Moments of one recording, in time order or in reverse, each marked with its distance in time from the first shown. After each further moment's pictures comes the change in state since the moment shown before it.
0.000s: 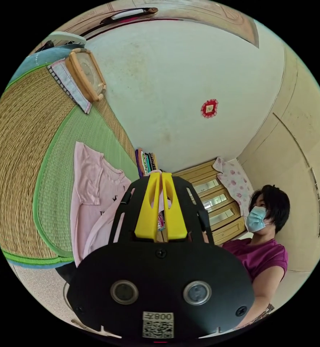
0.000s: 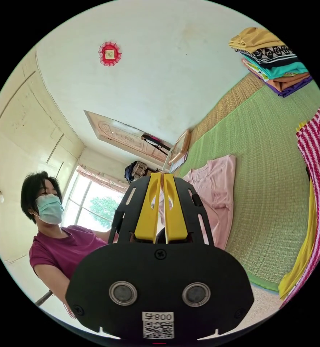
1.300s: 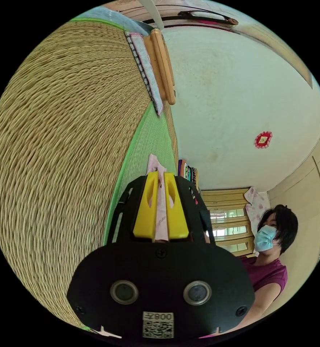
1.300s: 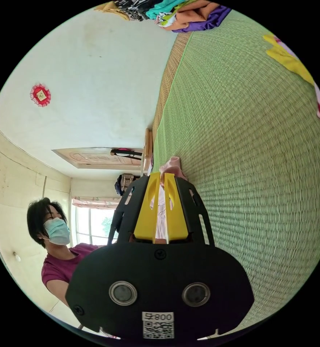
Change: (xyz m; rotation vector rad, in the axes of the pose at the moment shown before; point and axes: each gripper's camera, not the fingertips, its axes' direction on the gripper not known) left arm -0.264 -0.141 0.133 0.014 -0.234 -0.261; right arm 0.268 -0.094 0.183 -0.015 0.026 0.348
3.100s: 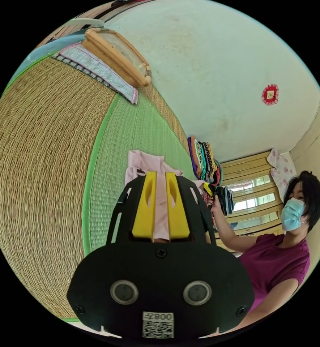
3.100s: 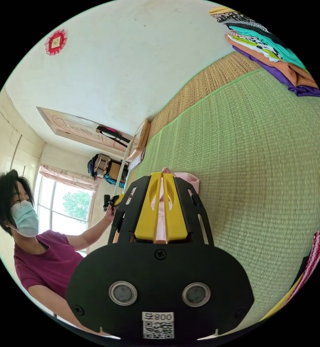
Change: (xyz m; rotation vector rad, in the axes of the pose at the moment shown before) left arm 0.053 -0.009 0.089 -0.162 -0.223 0.232; right arm -0.115 -0.039 0.114 -0.073 0.272 -0.273
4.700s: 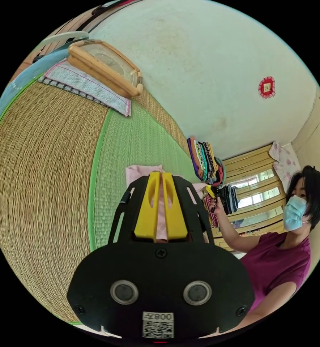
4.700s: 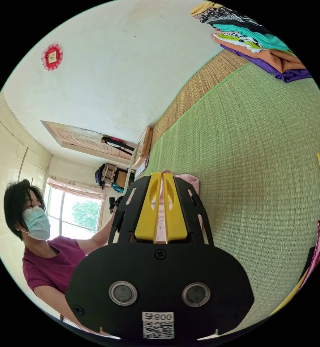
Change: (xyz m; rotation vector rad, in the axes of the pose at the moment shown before) left arm 0.011 -0.024 -0.032 0.036 -0.003 0.049; right arm 0.063 -0.003 -0.079 0.054 -0.059 0.074
